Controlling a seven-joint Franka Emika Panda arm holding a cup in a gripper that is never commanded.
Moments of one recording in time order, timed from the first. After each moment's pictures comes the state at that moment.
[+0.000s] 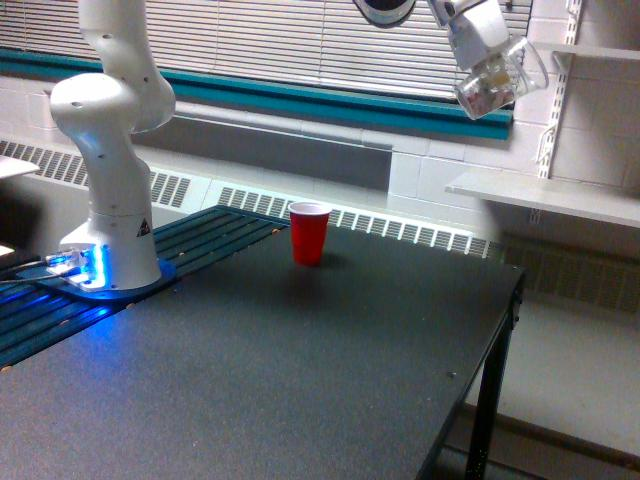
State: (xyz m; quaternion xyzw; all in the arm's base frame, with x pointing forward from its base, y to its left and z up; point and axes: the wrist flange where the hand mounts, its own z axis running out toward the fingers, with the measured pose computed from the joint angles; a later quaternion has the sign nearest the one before) arm 0.568 0.173 0.522 -0.95 0.15 -0.28 0.08
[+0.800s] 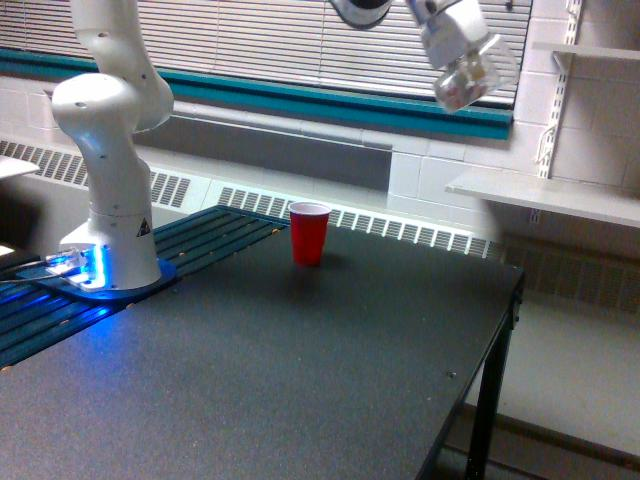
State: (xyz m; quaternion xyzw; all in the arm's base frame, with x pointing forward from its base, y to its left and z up) arm 0.506 0.231 0.513 -0.96 0.06 -0.28 0.07
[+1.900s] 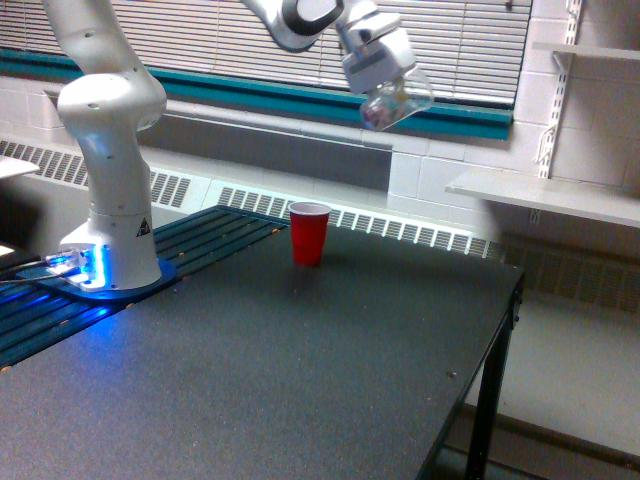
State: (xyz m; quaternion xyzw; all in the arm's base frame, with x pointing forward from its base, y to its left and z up) arm 0.351 0.282 0.449 -0.96 -0.08 -0.26 0.05
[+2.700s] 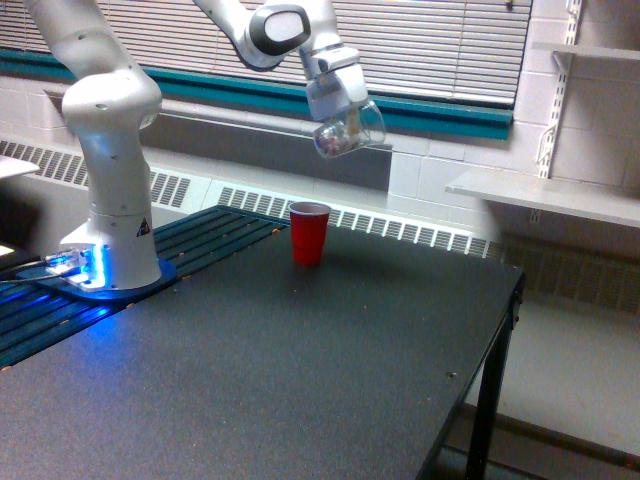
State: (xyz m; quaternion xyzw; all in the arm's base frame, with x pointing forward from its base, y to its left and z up) arm 0.292 0.260 0.398 -0.98 -0.04 -0.20 0.01
